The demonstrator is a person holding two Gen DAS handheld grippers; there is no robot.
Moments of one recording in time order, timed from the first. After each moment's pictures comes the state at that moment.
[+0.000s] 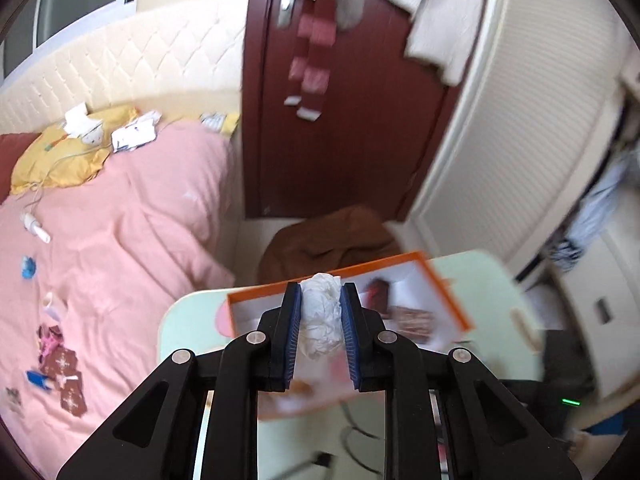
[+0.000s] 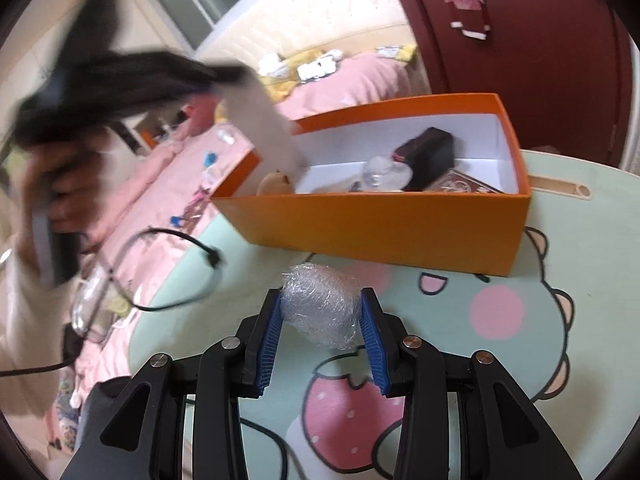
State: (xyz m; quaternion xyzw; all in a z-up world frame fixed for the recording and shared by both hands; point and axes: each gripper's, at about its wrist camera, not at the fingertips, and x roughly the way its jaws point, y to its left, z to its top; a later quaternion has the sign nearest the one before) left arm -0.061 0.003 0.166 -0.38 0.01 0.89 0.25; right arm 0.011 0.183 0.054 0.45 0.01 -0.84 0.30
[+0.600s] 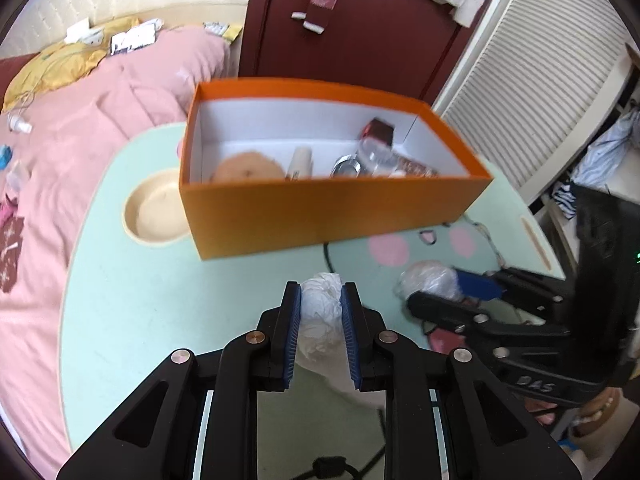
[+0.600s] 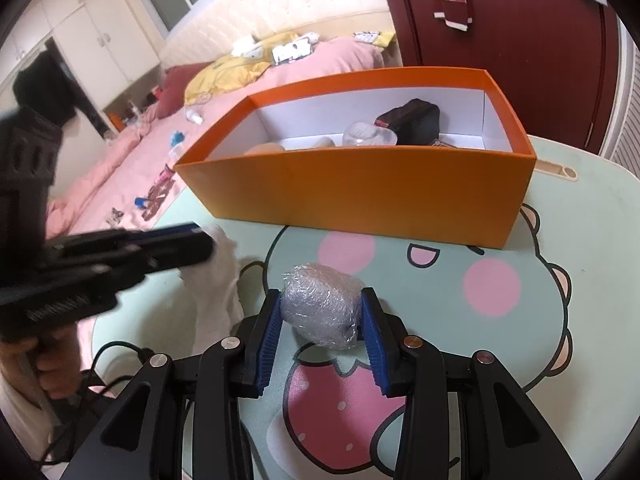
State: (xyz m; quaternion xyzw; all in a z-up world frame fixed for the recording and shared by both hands) left arm -0.004 0.004 0.027 -0.48 -0.02 0.85 0.23; right arm 0.020 0.168 0.037 0.47 0.05 -0.84 0.26
